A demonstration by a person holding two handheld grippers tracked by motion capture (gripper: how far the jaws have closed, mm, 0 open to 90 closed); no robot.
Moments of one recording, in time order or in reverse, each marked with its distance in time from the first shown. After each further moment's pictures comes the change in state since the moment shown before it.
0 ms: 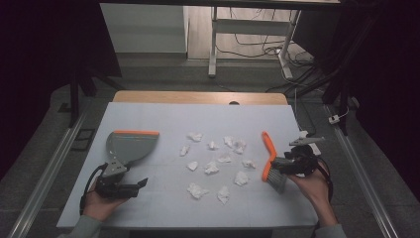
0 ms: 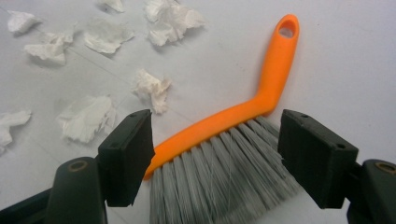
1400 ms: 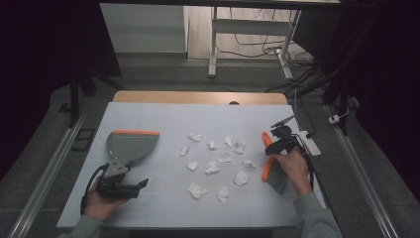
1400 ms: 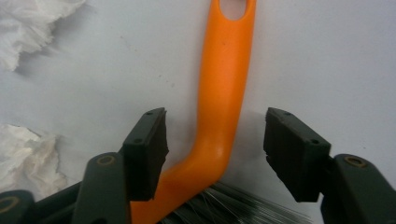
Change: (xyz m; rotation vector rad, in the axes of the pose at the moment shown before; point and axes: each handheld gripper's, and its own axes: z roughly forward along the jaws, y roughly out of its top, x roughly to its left) left arm -0.001 -0.001 0.003 0.009 0.002 0.013; right arm -0.031 0.053 0.084 0.375 -0.172 0.166
